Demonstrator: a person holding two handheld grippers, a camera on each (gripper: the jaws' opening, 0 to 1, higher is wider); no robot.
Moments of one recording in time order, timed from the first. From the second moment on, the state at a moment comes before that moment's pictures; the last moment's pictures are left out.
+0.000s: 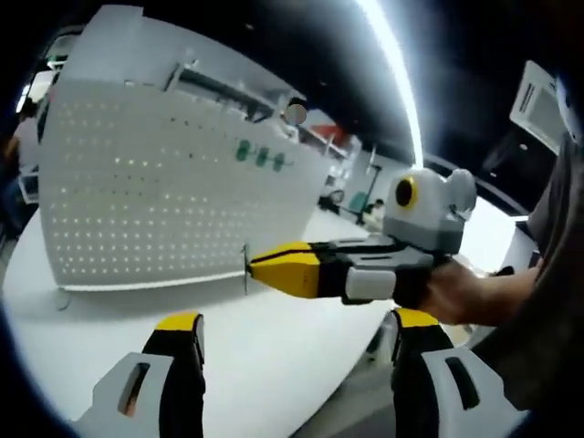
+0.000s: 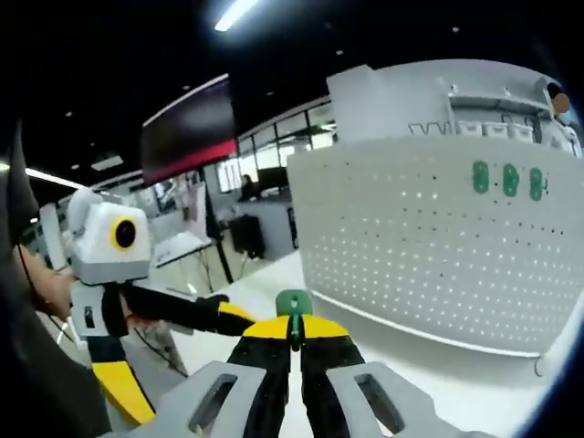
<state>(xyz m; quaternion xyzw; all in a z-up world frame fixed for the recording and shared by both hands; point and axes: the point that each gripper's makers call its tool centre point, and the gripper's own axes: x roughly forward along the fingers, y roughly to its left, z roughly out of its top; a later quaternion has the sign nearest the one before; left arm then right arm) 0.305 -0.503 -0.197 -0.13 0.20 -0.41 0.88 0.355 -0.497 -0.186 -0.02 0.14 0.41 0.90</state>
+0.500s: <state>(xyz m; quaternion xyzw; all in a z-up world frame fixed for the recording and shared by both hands) 0.316 -0.486 -0.176 -0.16 0.17 -0.38 0.90 0.366 -0.507 -0.178 -0.05 0.11 0.37 0.92</state>
